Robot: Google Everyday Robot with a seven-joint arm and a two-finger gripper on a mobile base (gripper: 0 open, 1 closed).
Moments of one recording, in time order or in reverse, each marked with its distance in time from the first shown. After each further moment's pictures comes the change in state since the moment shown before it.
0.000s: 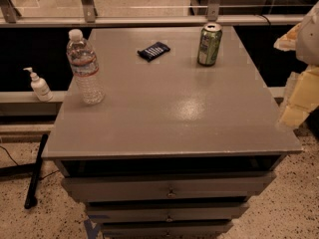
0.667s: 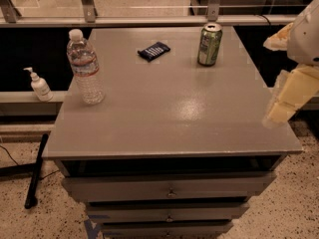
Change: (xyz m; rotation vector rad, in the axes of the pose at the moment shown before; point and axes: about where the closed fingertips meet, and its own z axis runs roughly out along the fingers) arm -0.015 -0.002 0.006 -0.009 -0.094 0.005
